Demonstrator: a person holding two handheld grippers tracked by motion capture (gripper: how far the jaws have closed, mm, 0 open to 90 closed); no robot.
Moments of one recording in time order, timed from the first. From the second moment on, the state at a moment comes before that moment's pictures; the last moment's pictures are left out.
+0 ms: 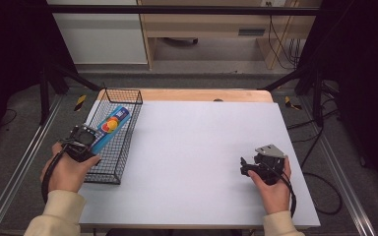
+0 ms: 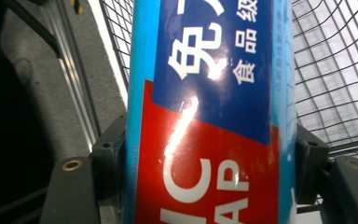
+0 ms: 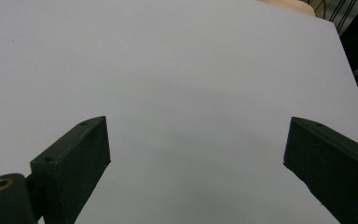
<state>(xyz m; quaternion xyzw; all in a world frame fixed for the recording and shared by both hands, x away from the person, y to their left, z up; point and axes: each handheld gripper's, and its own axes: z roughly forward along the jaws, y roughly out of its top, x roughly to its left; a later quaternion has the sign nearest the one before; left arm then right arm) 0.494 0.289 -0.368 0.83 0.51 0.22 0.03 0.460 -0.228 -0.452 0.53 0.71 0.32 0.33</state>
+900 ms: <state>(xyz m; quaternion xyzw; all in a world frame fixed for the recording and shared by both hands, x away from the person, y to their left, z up) 0.508 0.277 -0.383 0.85 0.48 0.20 -0.05 0.461 -0.225 -0.454 0.53 0.72 0.31 0.32</state>
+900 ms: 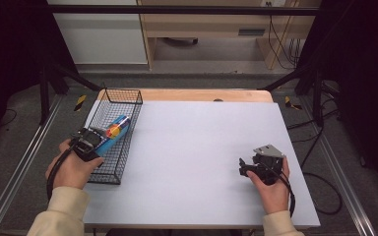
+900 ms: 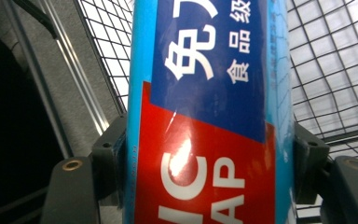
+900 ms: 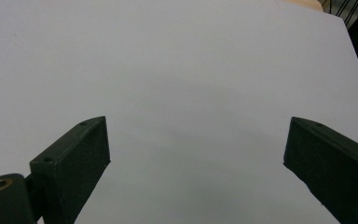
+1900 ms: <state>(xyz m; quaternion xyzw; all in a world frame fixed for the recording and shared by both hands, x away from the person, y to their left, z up) 0.494 0.262 -0.368 0.86 0.42 0.30 0.03 0.460 -0.220 -0.455 0.52 0.73 0.31 0.32</state>
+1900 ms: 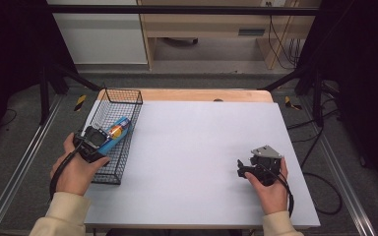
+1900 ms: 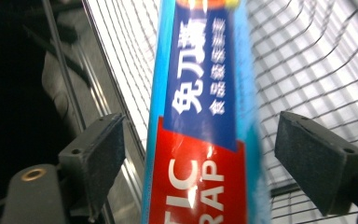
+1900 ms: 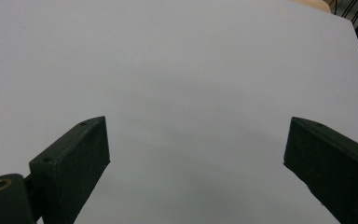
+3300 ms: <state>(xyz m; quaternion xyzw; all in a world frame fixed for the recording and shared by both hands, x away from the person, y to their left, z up) 0.461 0.175 -0.371 0.85 0.24 0.23 0.42 0.433 -0.236 -0.444 0.51 0.70 0.36 0.35</state>
